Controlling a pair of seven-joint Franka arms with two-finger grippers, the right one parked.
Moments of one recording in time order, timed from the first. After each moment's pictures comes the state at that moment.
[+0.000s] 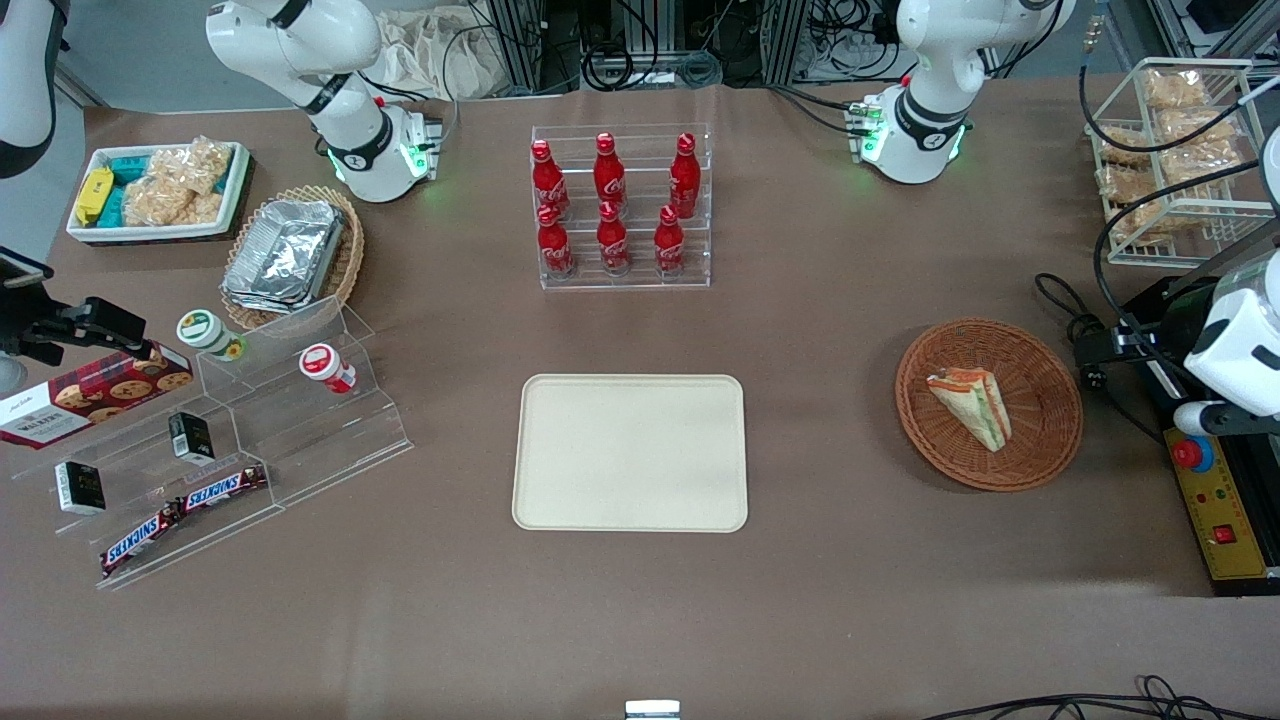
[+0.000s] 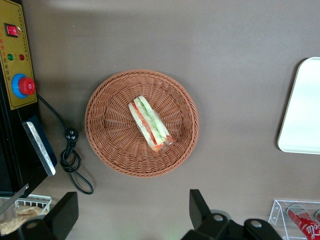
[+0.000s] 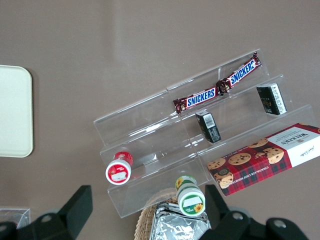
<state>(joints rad) 0.12 0.28 -0.17 -1.33 0.05 1.48 -0.10</state>
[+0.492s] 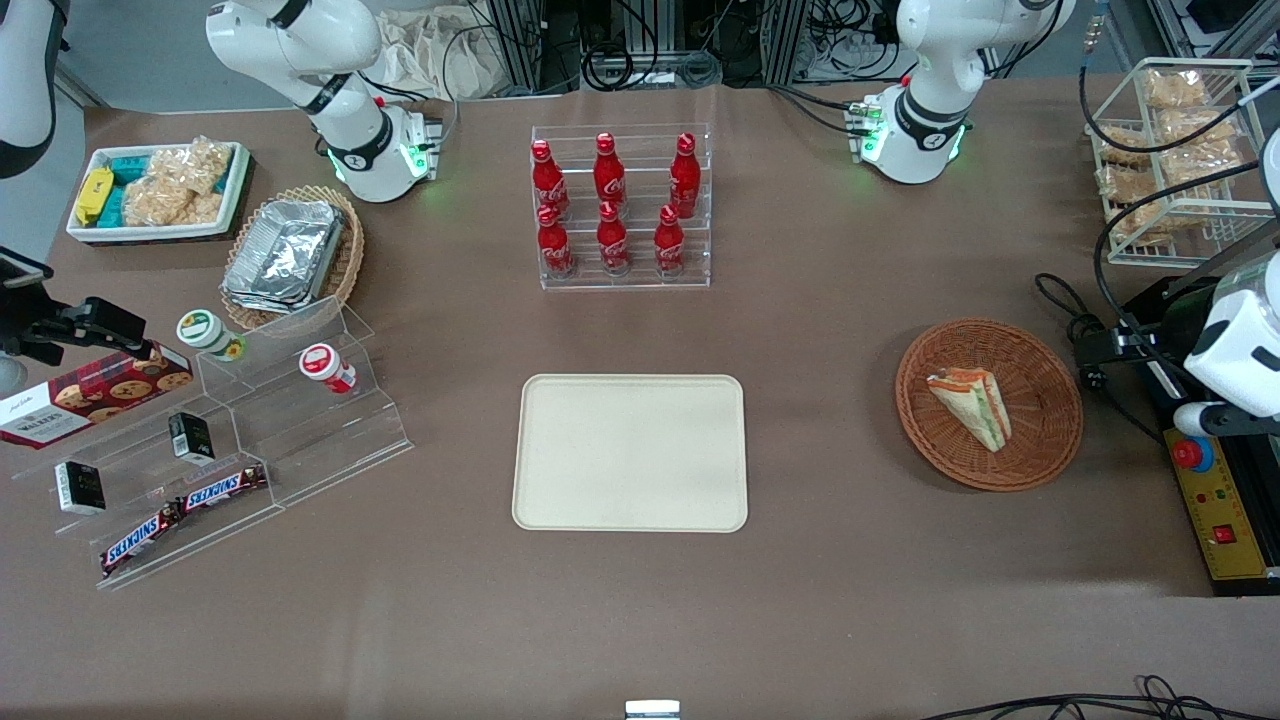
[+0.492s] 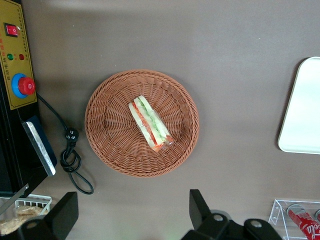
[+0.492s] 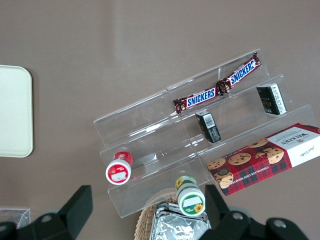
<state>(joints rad) 0.12 0.28 -0.17 -1.33 0.05 1.48 -0.10</state>
